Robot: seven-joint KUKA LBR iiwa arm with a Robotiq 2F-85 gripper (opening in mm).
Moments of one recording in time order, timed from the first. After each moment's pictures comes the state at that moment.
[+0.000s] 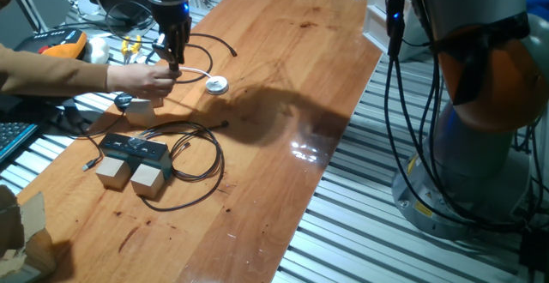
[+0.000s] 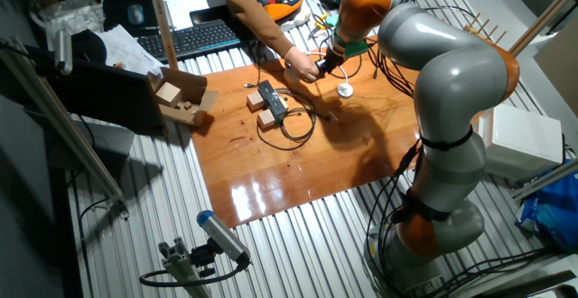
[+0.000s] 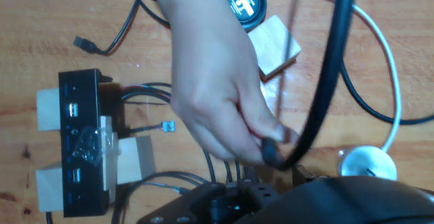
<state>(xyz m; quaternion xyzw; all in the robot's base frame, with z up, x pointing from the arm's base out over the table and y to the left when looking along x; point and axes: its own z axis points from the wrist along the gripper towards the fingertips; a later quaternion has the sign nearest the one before) 0.629 0.034 0.184 -0.07 0.99 0.04 0.05</state>
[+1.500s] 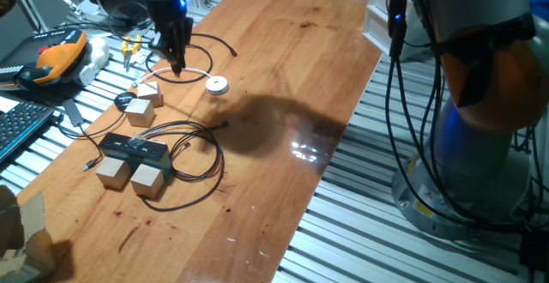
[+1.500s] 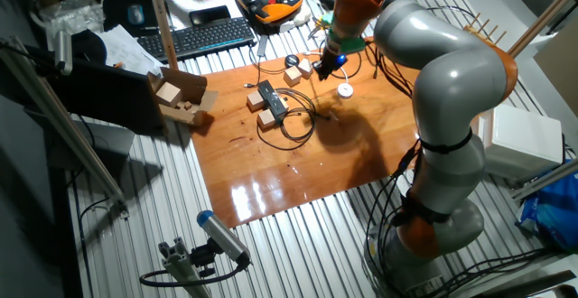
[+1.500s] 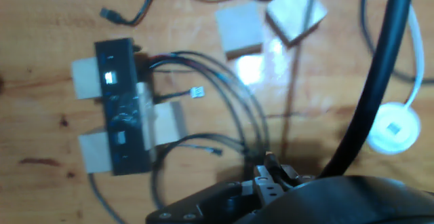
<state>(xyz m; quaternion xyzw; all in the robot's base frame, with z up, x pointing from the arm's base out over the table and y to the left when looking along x) 0.584 0.079 0.204 -0.01 1.00 0.06 0.00</state>
